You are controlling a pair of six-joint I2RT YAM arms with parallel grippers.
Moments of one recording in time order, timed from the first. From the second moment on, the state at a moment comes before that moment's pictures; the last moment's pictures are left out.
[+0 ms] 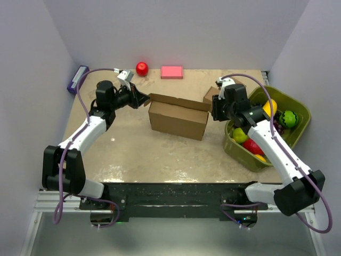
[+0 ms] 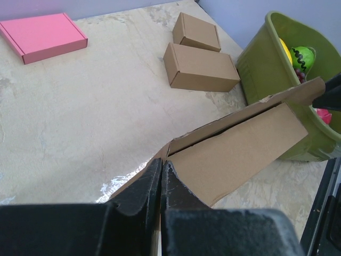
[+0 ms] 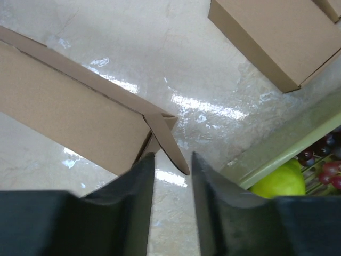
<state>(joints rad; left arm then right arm) -0.18 1.45 0.98 0.24 0.67 -0.26 0.39 1.25 1.22 -0.67 0.08 0.16</state>
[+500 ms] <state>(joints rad) -0.21 1.45 0.98 0.24 0.61 -0.28 0.44 1.36 1.31 -0.72 0.13 0.29</state>
